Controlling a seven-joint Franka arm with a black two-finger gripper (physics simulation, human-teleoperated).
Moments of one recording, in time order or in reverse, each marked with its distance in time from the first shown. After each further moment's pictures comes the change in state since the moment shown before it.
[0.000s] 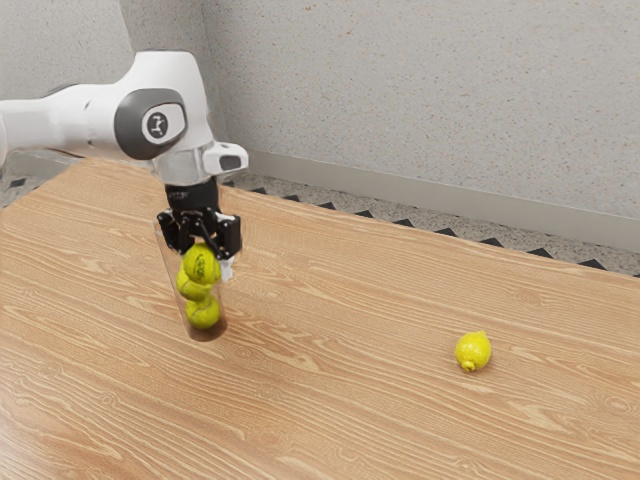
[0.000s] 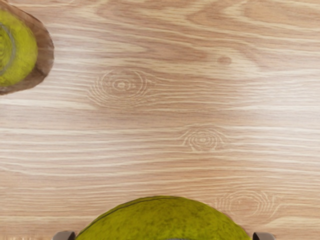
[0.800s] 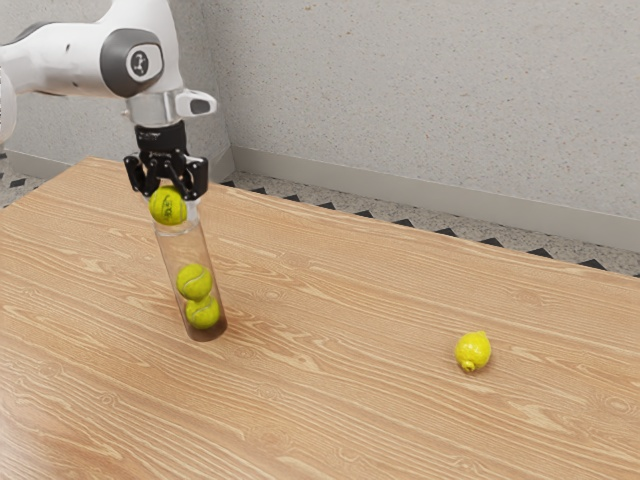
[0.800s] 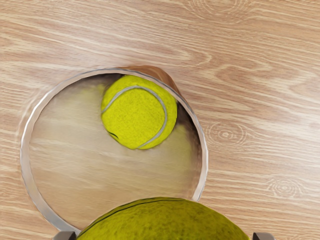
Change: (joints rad) arm -0.003 0.177 0.161 0.367 0.070 -0.208 0.006
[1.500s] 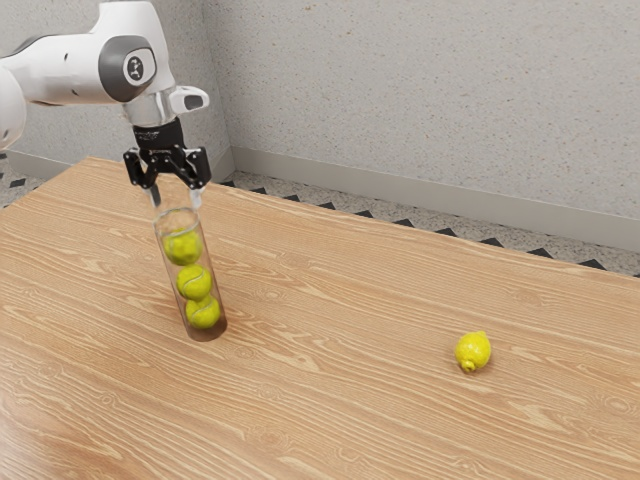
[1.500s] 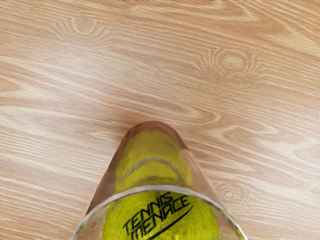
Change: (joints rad) arm 0.044 0.073 0.025 0.048 -0.062 0.106 0.000
